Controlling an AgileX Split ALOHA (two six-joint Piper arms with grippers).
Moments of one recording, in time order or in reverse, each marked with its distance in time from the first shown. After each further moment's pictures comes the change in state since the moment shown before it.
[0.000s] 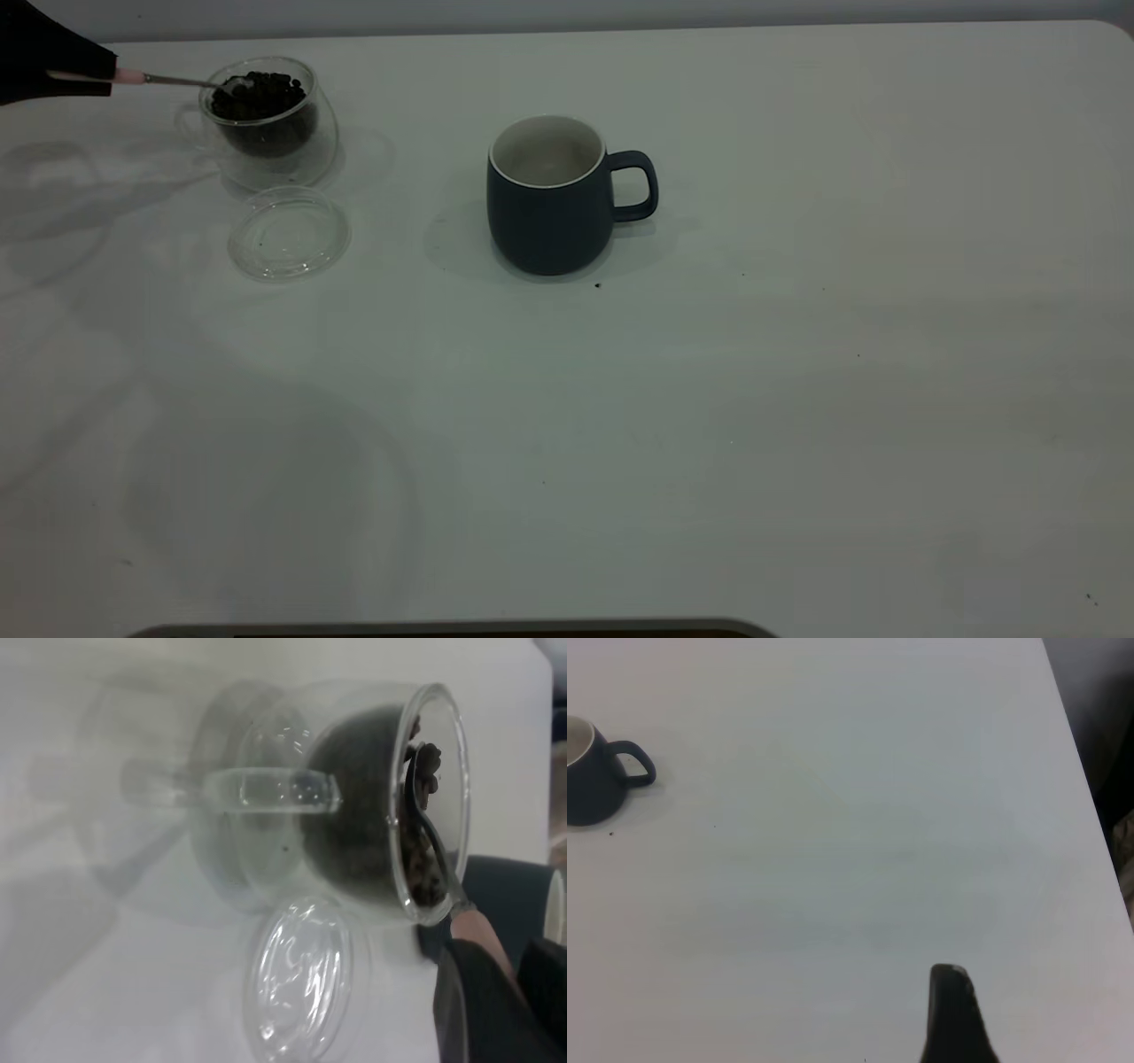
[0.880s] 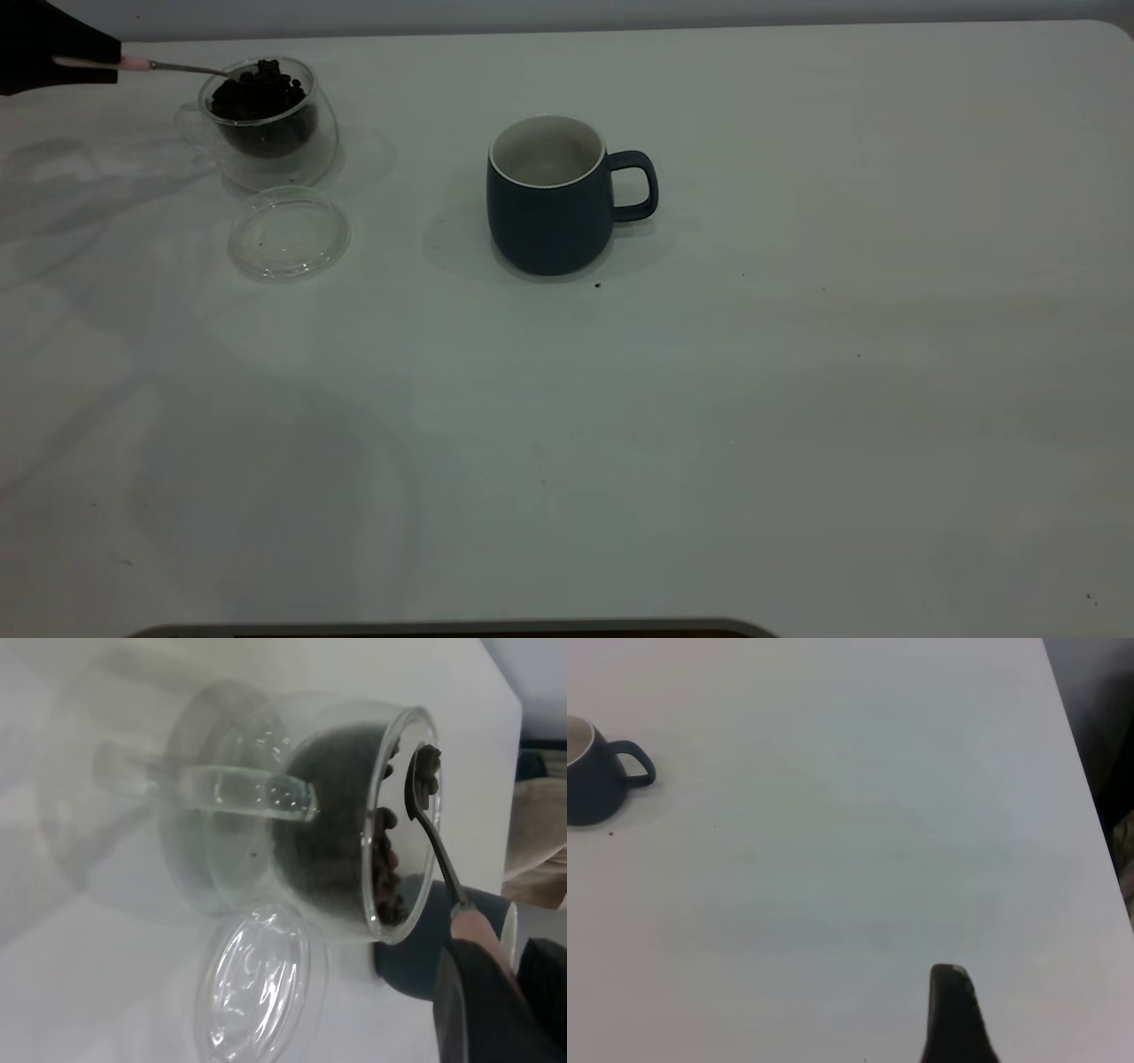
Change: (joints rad) left arm -0.010 -0.002 -0.001 -0.027 0.003 -0.113; right arm 0.000 0.000 0.000 0.000 0.000 0.000
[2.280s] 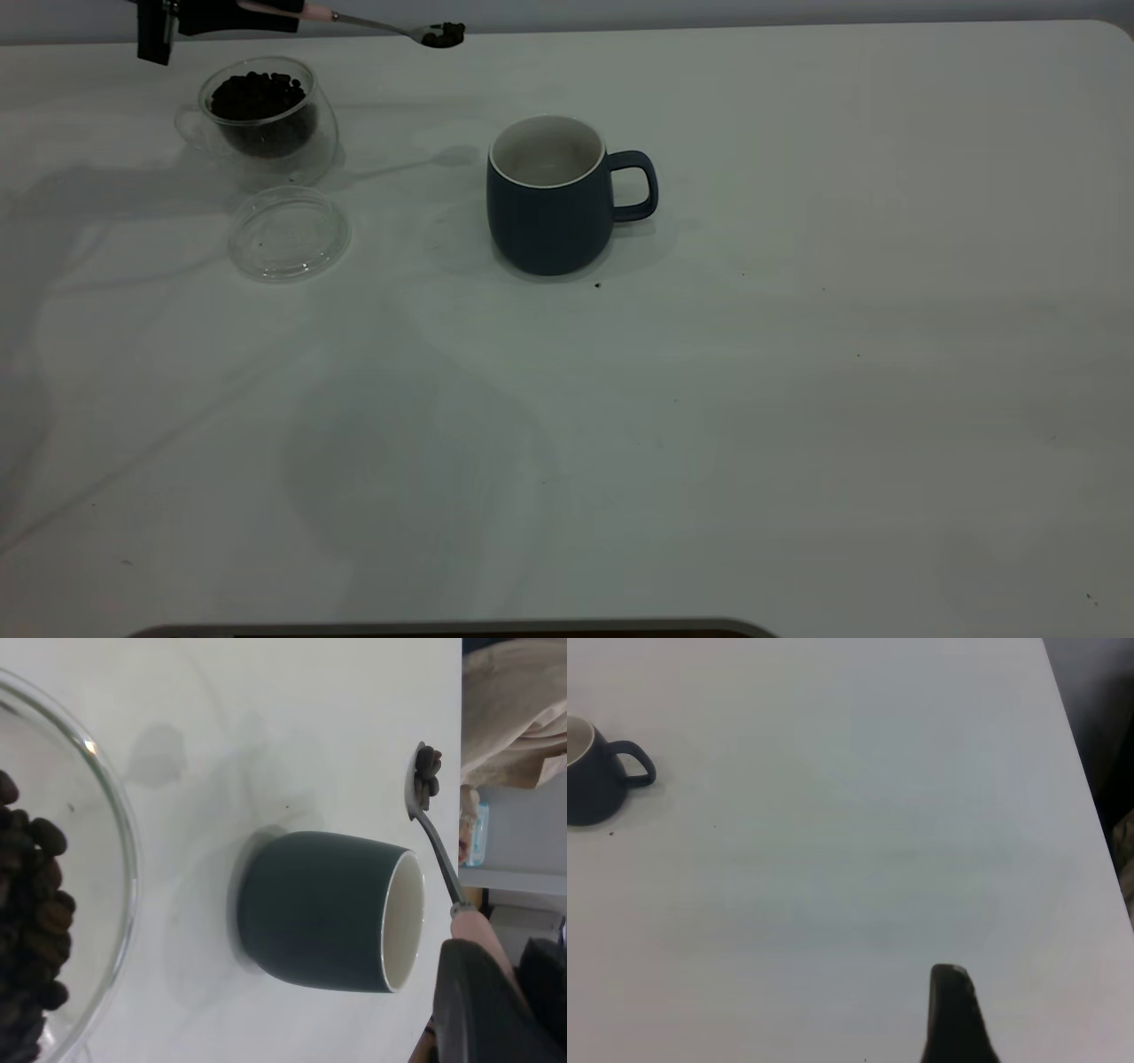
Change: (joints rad) left arm -0.270 -0.057 0.000 -0.028 0.000 -0.028; right arm 0.000 0.000 0.000 0.000 0.000 0.000
